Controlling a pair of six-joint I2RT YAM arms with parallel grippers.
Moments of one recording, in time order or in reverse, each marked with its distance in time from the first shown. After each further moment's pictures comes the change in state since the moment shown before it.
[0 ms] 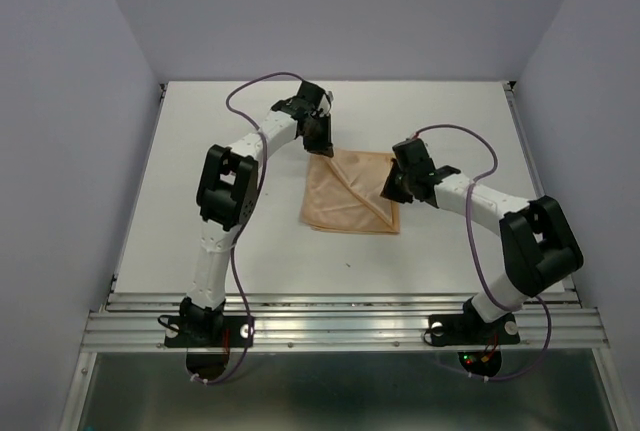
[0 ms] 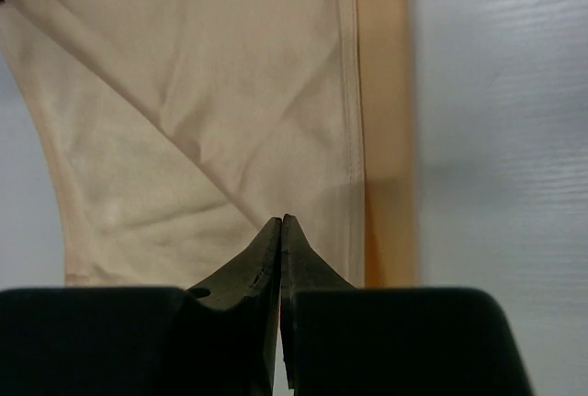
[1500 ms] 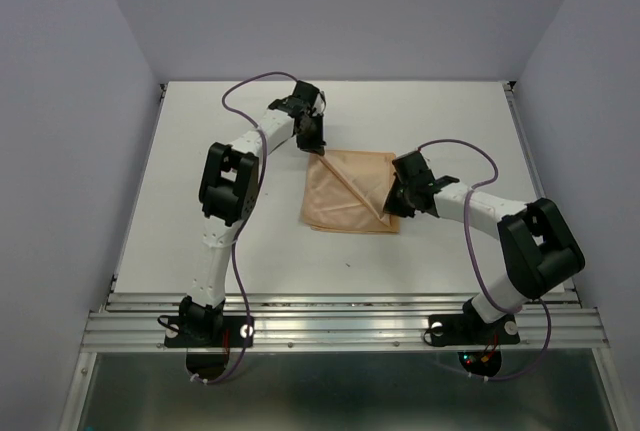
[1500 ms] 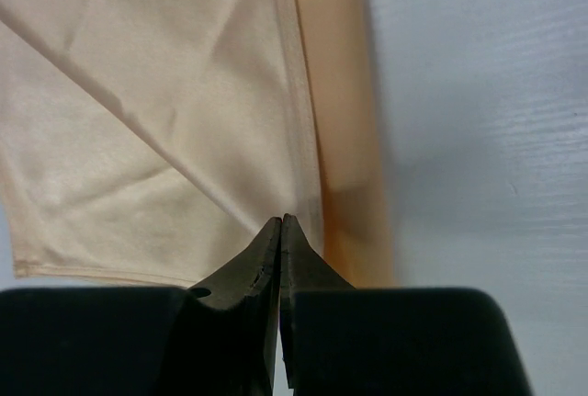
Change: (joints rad) left arm 0.040 0.088 0.066 -0.021 -0.063 0.024; right arm 0.032 -0.016 -0.091 -0.009 -0.008 0.074
